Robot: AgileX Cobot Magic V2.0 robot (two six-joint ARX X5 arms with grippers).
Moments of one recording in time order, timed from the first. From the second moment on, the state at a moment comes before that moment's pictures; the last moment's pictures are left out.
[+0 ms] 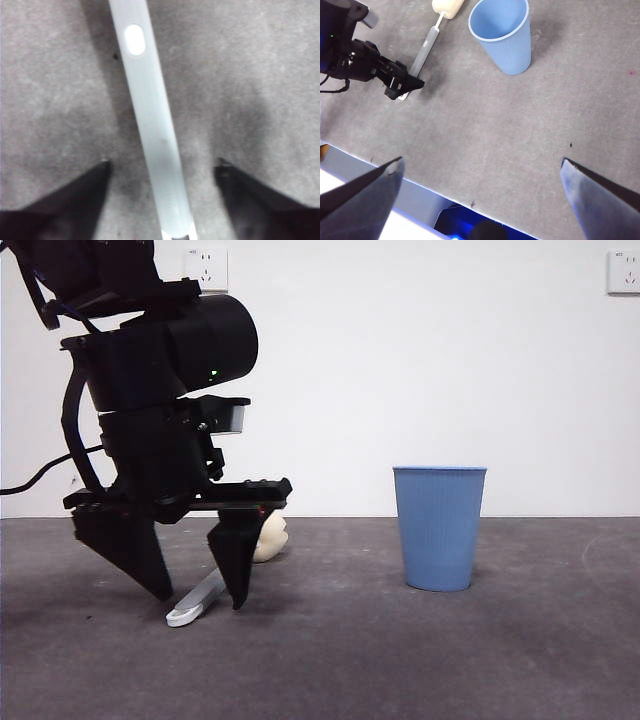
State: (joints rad) left arm -0.63 1.73 1.02 -0.42 -0.12 -0.33; right arm 0.07 0.66 0.87 -1.04 -0.46 -0.04
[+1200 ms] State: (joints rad) left arm -0.64 1.15 1.02 -0.72 -0.10 -0.20; right arm 0.28 0.90 0.72 -0.53 -0.42 0.08
